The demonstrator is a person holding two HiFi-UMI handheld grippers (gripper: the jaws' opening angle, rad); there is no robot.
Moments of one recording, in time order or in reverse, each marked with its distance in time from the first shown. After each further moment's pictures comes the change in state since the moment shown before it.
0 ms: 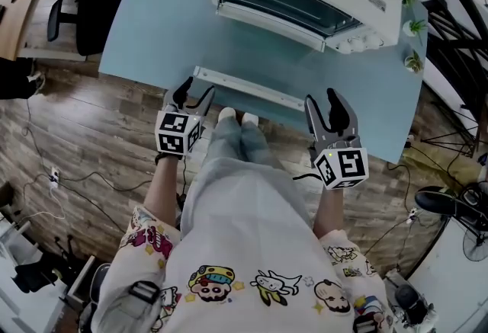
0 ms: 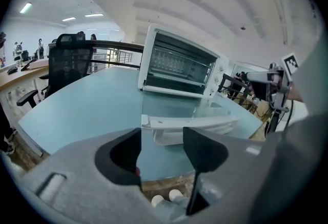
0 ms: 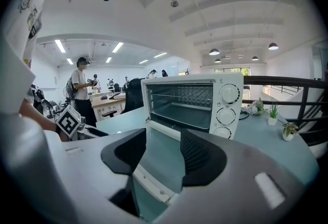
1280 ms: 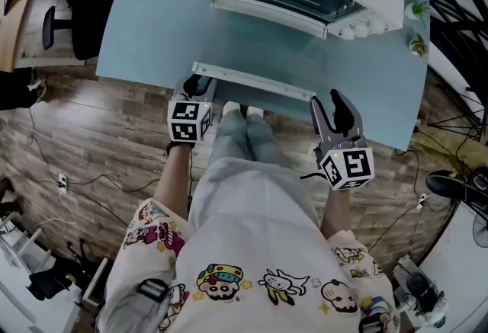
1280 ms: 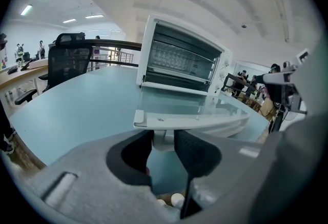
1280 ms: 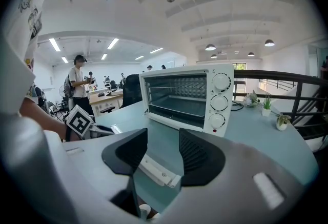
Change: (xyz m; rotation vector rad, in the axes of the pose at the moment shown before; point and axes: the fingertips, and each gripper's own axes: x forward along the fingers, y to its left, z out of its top) left arm 0.036 0.003 -0.007 0.006 -0.008 0.022; right arm -0.016 0.001 -0.029 0.030 0.051 -0.035
